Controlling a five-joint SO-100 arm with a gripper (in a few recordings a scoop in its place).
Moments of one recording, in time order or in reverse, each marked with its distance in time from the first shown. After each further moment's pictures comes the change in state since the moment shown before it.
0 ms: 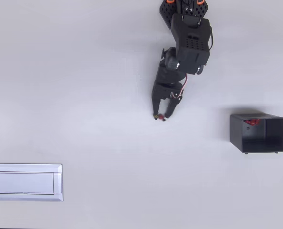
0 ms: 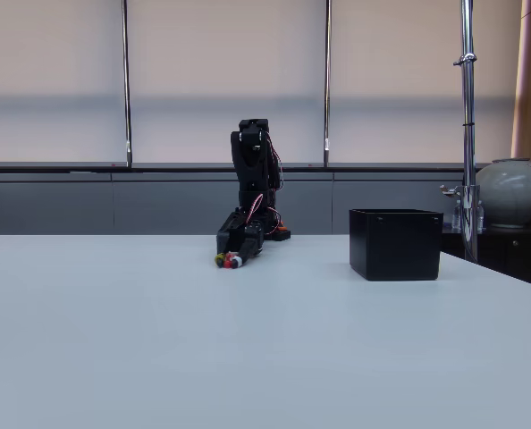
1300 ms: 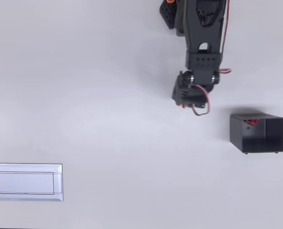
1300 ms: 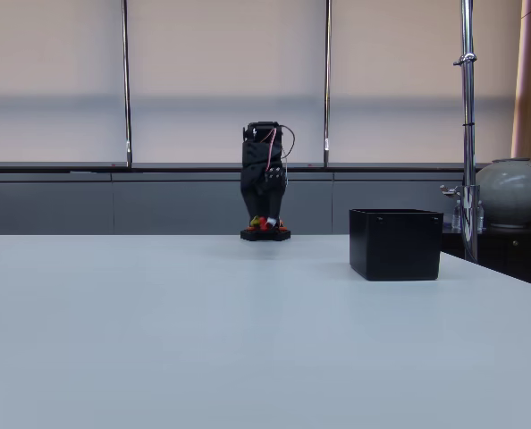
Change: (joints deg) arm -17.6 -66.2 25.8 129.2 -17.1
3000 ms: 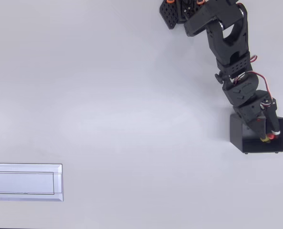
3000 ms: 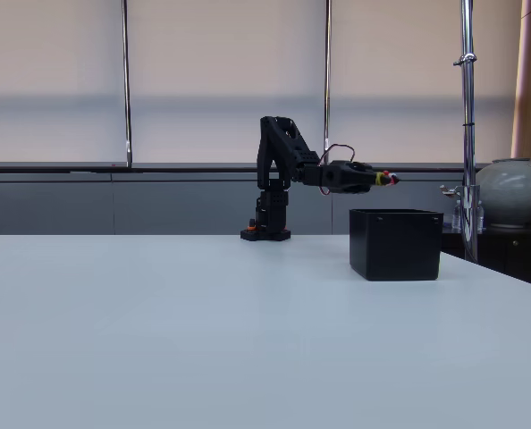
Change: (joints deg) arm -26.8 30.1 -11.2 -95.8 16.3
